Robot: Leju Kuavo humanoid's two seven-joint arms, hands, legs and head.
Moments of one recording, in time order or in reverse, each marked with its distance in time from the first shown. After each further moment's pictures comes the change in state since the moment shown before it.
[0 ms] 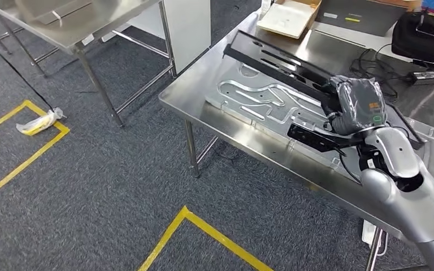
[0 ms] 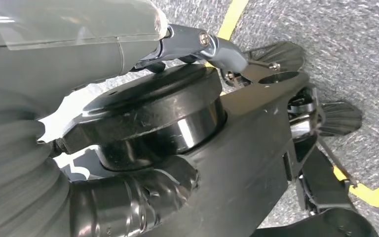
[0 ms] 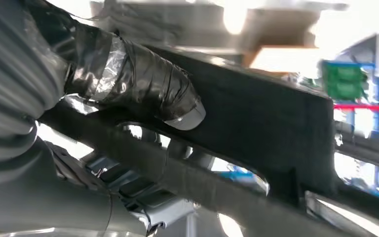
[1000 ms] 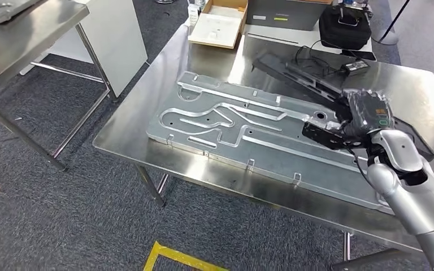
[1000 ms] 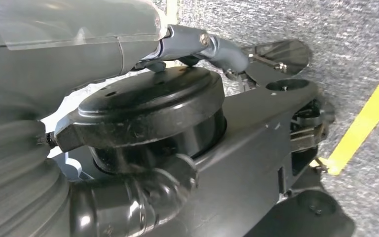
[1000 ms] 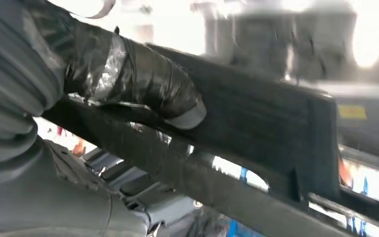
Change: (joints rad) left arm -0.017 -0.010 0.001 0.000 0.008 0.003 -0.013; right arm 0.015 0.022 -0.043 0.240 0.017 0.073 -0.021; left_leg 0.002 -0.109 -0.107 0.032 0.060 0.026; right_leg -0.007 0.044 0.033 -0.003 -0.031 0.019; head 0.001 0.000
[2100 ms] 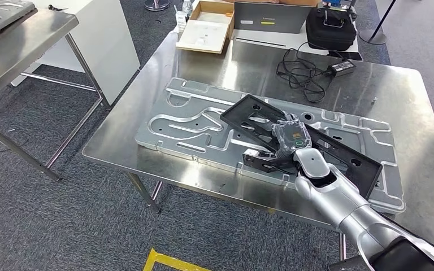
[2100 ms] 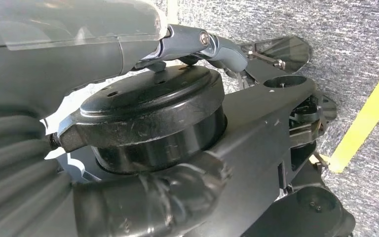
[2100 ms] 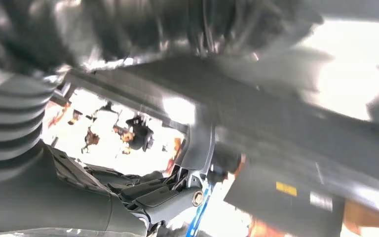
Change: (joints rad) left arm 0.000 0.008 0.001 0.000 0.022 -0.014 0.030; right arm -0.178 0.328 0.366 0.434 0.150 -0.100 0.031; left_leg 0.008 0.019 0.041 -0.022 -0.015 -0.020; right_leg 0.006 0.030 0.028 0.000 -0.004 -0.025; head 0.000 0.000
